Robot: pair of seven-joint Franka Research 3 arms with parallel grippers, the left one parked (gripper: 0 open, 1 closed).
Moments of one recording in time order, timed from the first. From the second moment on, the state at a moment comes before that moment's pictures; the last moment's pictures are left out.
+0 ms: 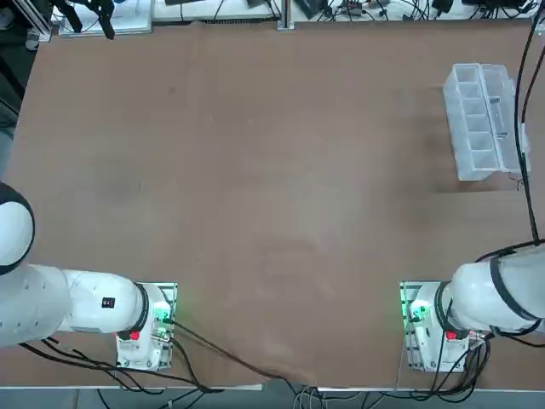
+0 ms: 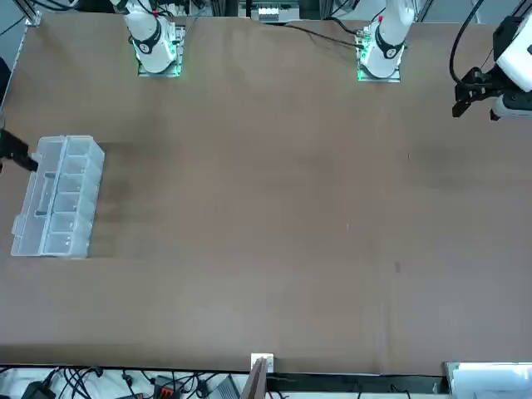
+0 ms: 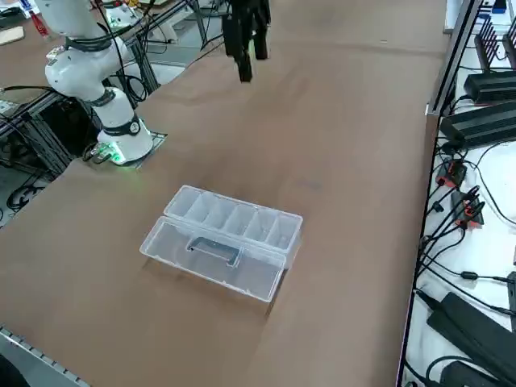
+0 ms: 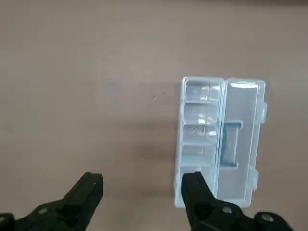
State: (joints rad) arm -0.13 0.12 0.01 -1.45 -0.02 1.58 -0.16
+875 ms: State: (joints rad) arm 0.01 -0.07 -0.02 -1.61 -0.03 1.54 -0.02
